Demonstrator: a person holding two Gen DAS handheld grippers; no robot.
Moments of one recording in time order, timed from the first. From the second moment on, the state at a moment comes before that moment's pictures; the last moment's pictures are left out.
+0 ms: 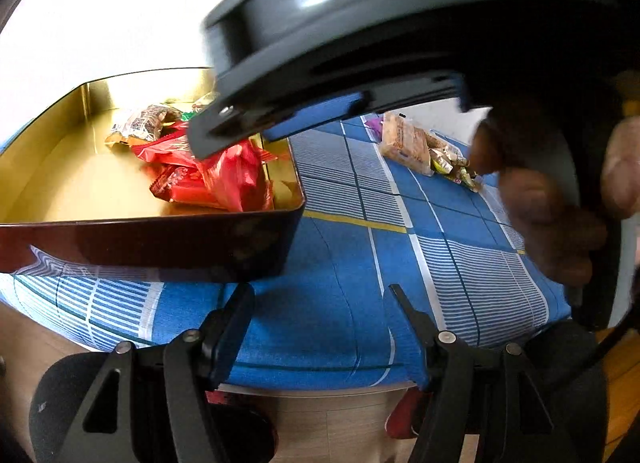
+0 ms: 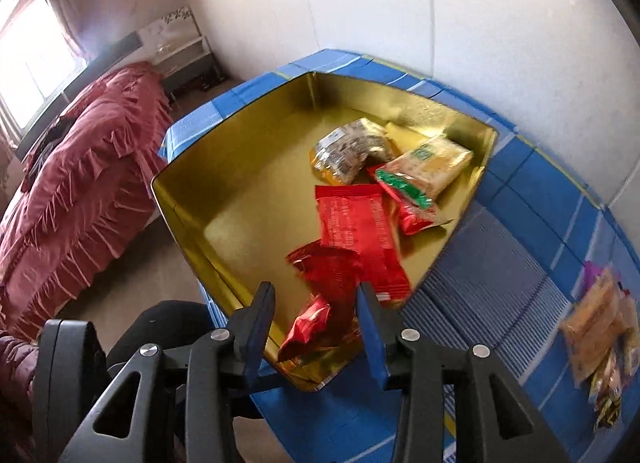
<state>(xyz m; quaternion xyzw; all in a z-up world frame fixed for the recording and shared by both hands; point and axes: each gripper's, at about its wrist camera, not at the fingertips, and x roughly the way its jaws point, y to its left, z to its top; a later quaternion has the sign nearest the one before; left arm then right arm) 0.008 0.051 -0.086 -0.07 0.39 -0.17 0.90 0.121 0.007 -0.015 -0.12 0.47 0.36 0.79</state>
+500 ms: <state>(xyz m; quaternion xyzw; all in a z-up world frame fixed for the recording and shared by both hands) 0.011 0.041 -0.090 -0.05 0.39 -0.17 0.90 0.095 -0.141 -0.015 -0.02 0.45 0.19 0.87</state>
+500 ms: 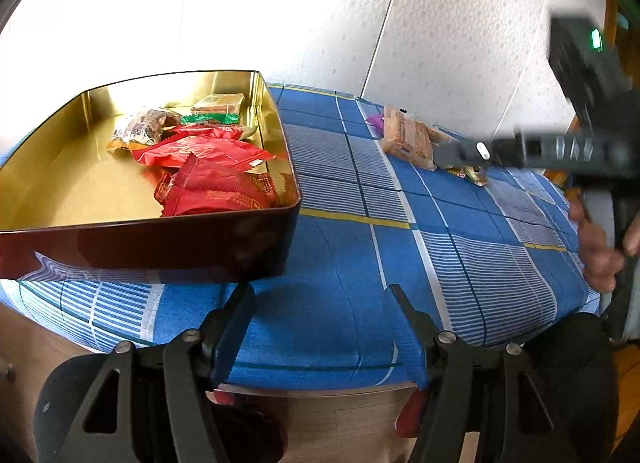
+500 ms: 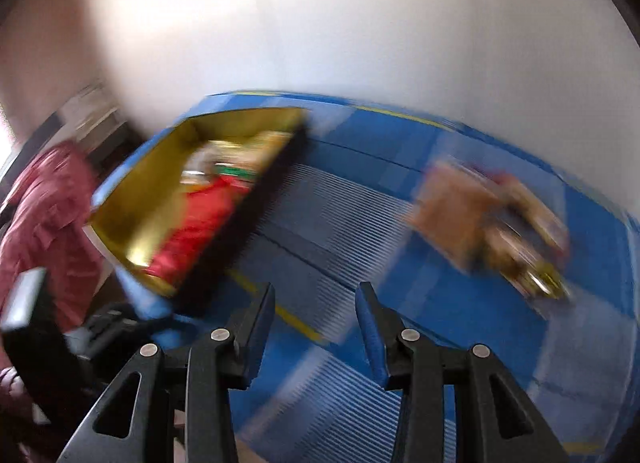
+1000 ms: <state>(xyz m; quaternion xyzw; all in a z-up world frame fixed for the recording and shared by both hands) 0.009 0.031 -0.089 -0.01 0.41 -0.15 0.90 0.076 -0.251 -0.060 0.06 0.43 -0.01 0.90</state>
